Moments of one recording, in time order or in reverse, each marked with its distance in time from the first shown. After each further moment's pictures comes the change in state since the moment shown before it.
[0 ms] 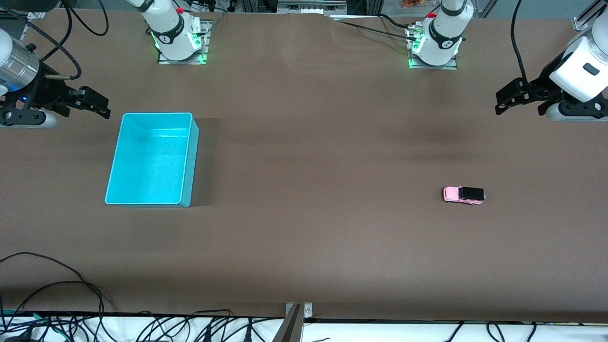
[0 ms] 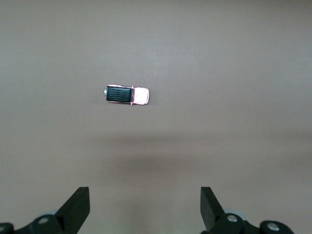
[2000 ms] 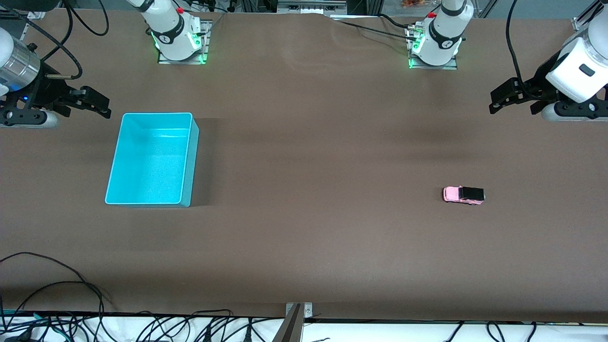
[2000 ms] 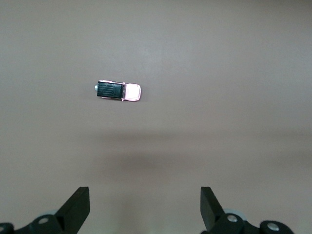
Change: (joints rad) left arm 0.001 0.000 0.000 -0.002 -0.036 -0.004 -0.024; right arm 0.000 -0.001 0.003 0.000 0.000 0.001 0.000
